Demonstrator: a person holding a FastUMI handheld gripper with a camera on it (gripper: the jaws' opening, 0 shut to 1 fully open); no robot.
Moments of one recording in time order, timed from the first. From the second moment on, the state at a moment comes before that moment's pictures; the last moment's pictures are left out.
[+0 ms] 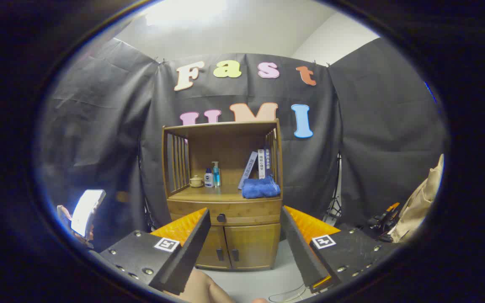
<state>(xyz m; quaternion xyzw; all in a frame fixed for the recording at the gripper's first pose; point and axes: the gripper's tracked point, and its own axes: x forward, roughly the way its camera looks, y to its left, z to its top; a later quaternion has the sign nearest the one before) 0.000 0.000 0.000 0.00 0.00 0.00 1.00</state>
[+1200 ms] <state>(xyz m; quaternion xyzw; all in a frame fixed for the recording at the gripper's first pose) 0.113 0.068 -0.035 -0.05 0.01 0.06 1.00</state>
